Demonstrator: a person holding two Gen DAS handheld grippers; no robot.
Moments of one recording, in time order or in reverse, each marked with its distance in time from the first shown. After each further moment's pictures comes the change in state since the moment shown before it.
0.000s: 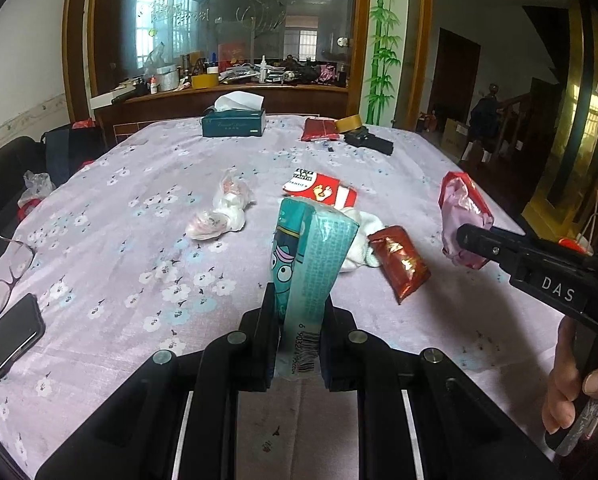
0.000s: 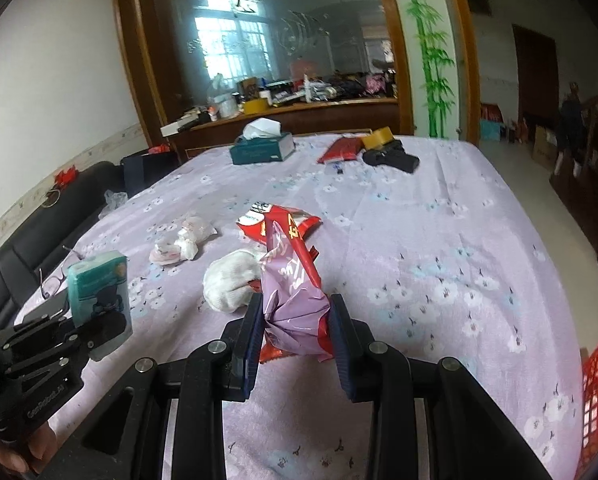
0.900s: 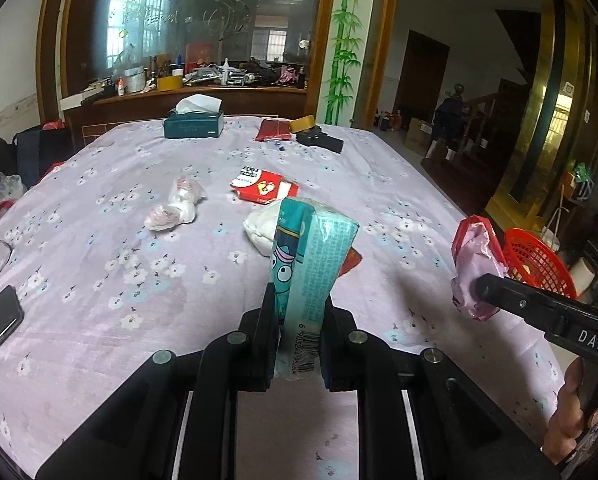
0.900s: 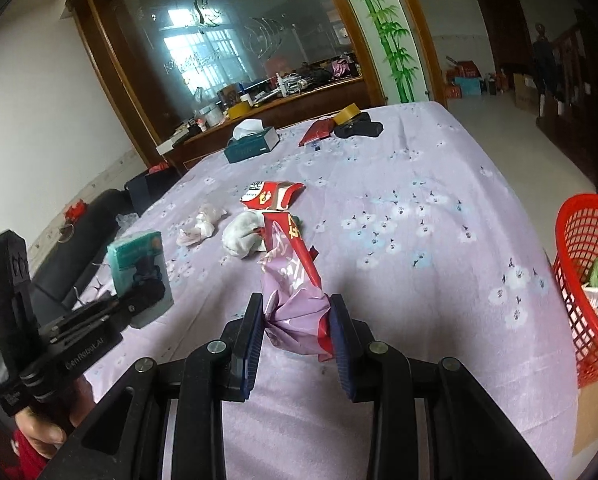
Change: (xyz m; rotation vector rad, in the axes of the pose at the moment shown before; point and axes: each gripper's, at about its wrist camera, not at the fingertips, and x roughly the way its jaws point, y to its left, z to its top) left arm -0.032 -0.034 -0.013 0.025 0.003 -0.132; right arm -0.088 -0.022 -0.051 0.186 0.017 0.058
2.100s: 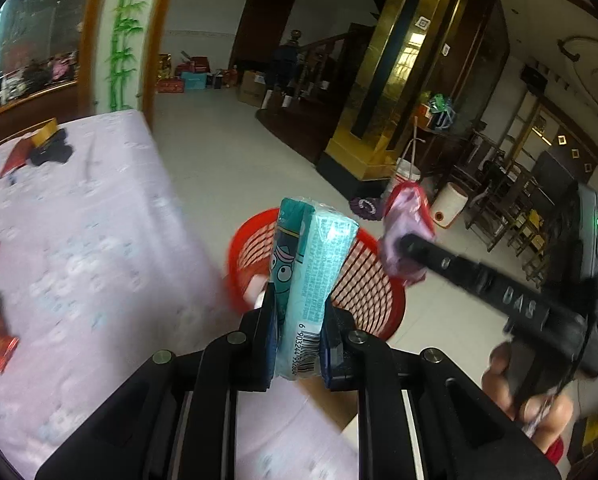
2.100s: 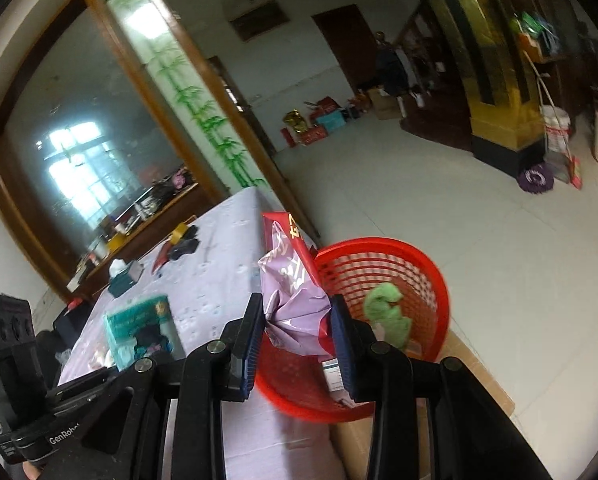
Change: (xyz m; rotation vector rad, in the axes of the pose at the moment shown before) left arm 0.071 -0.300 0.042 0.244 0.174 -0.534; right arm -0.174 -0.209 0.015 0.378 -0.278 -0.323
